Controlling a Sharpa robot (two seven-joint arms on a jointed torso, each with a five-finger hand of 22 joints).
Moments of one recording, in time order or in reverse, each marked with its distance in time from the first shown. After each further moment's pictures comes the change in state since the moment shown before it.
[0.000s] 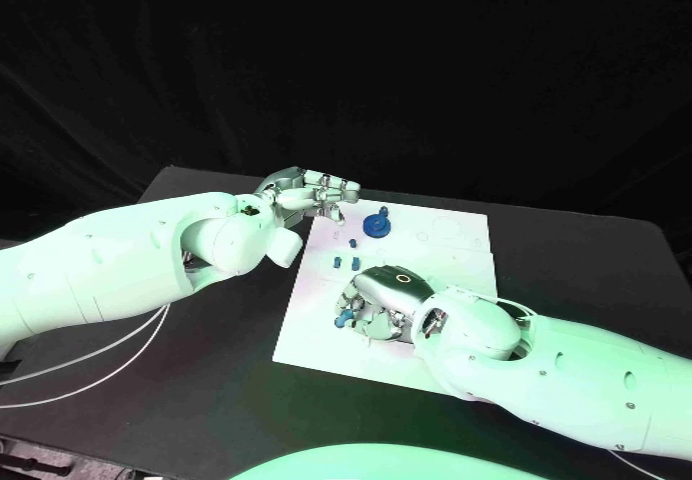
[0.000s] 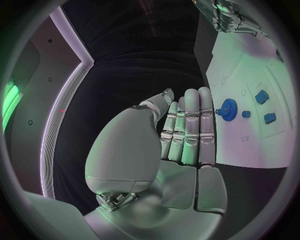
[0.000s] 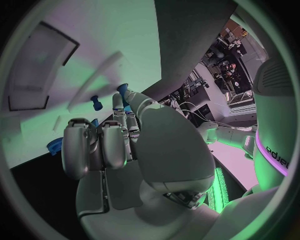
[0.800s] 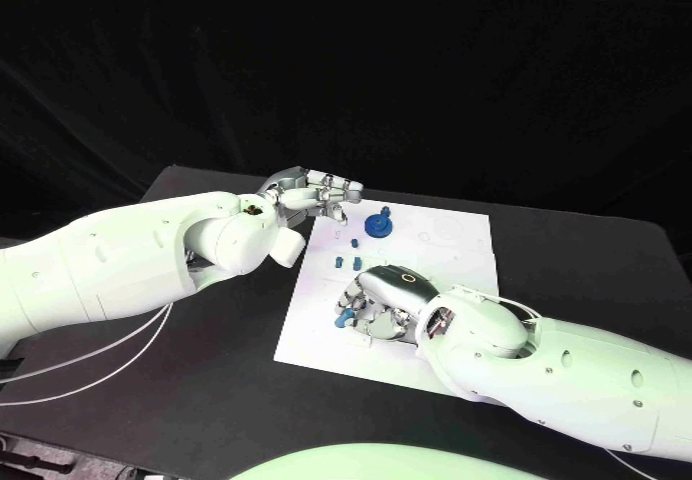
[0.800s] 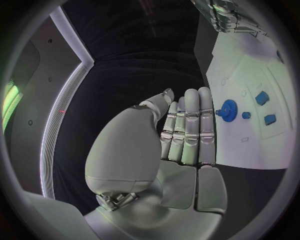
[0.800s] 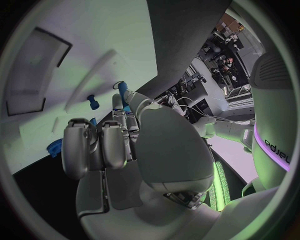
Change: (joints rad) left arm 0.000 0.002 0.000 0.001 0.000 0.000 0.000; left_hand 0.000 0.000 0.000 0.000 0.000 0.000 0.000 0.000 0.001 0.000 0.000 0.000 0.000 0.000 0.000 0.000 0.000 0.000 0.000 0.000 0.000 0.000; right arm 0.001 -0.014 0.000 0.003 0.056 -0.026 0.043; right_hand 0.020 0.022 -0.003 0.003 -0.007 0.004 -0.004 -0.001 -0.001 -0.010 0.000 0.014 -0.003 0.000 0.000 0.000 0.001 0.000 0.000 0.000 0.001 0.000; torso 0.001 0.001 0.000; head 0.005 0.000
